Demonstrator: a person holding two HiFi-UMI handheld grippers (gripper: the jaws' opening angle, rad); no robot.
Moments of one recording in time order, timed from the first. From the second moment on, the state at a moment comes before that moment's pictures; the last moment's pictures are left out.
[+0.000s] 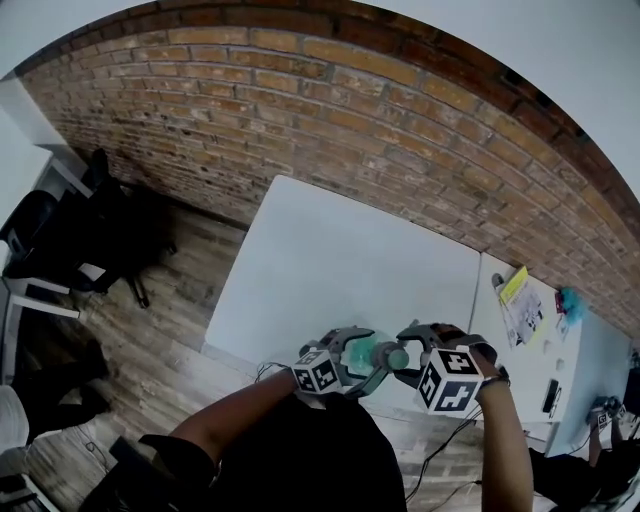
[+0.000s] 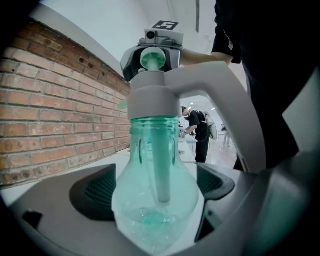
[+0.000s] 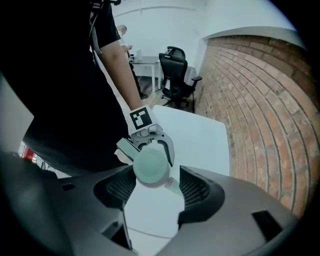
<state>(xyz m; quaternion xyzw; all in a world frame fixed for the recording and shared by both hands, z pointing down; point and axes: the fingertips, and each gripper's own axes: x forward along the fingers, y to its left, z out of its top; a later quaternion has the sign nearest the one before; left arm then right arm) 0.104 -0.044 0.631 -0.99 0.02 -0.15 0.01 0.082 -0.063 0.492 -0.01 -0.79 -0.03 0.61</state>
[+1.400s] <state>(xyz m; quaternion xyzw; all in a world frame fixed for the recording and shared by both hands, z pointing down) 0.104 -0.044 0.629 -0.99 0.07 -0.14 0.00 0.091 -0.044 0.475 -0.07 -0.81 -0.12 0.57</state>
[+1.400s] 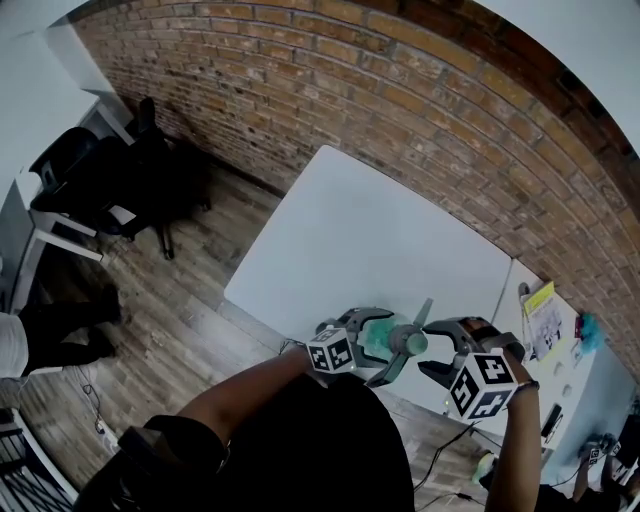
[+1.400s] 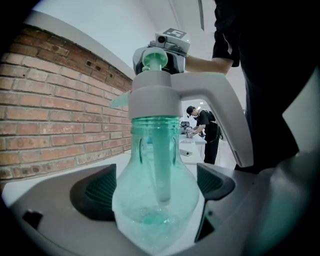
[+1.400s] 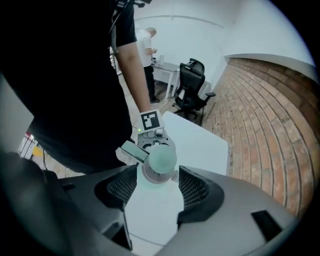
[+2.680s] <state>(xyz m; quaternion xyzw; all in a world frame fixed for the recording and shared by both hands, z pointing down) 0.107 -0.045 0.630 -0.98 0.11 -0.14 -0.01 0.085 -0.060 0.501 0.34 -0.80 0.18 0.45</state>
